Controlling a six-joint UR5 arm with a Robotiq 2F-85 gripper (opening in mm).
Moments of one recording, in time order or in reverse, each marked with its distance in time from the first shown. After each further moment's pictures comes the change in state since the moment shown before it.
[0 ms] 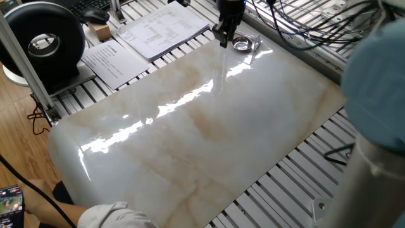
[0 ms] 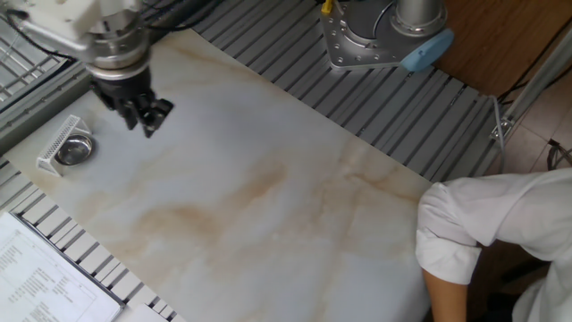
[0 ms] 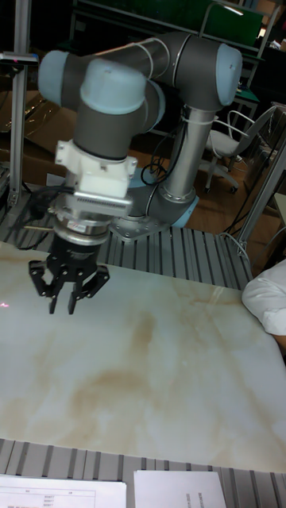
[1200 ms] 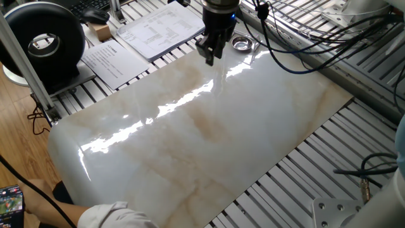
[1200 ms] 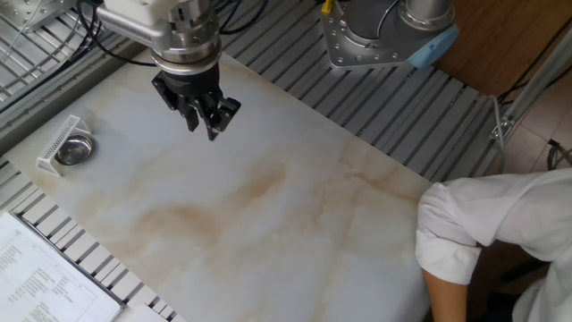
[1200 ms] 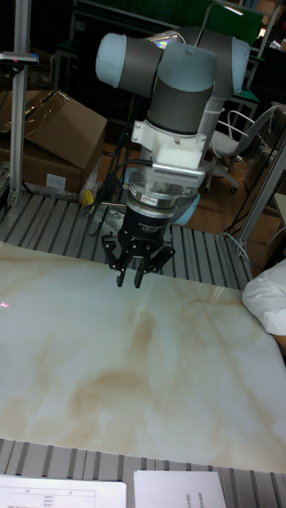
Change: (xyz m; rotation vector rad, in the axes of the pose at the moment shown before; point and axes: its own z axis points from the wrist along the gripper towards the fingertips) arm 0.035 0.126 -0.046 -0.051 0.000 0.101
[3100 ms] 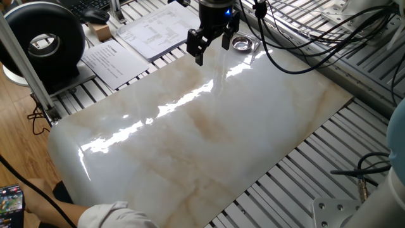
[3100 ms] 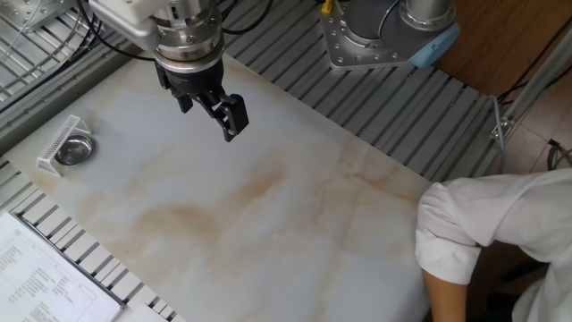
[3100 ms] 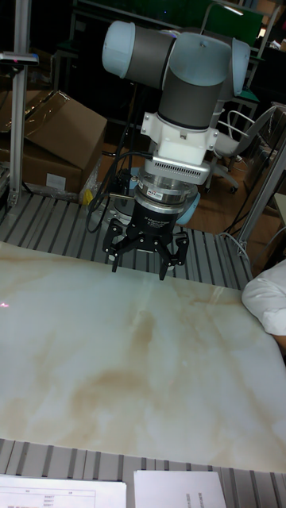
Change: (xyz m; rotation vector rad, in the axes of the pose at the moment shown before) arm 0.003 0.018 -0.016 -0.020 0.051 0.163
